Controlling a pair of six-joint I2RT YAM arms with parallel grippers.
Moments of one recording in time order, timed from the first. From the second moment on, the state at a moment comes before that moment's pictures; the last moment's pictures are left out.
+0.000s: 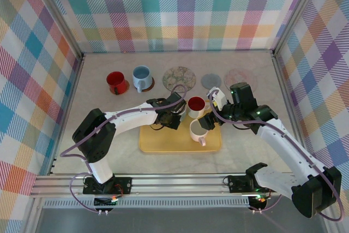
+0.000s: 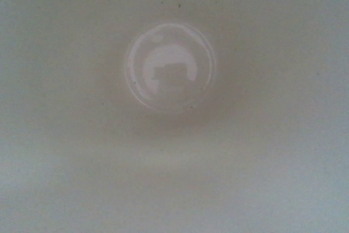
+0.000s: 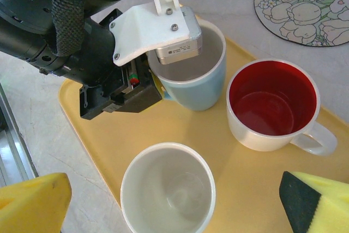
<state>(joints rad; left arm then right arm) -0.82 1.74 1.16 -0.61 -0.10 -0.38 0.45 1.05 0.91 -0.64 -0.48 -0.17</state>
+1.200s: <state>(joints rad) -0.75 1.70 1.47 -0.76 -0.28 -0.29 0.45 1.09 0.96 -0.67 -0.44 -0.21</state>
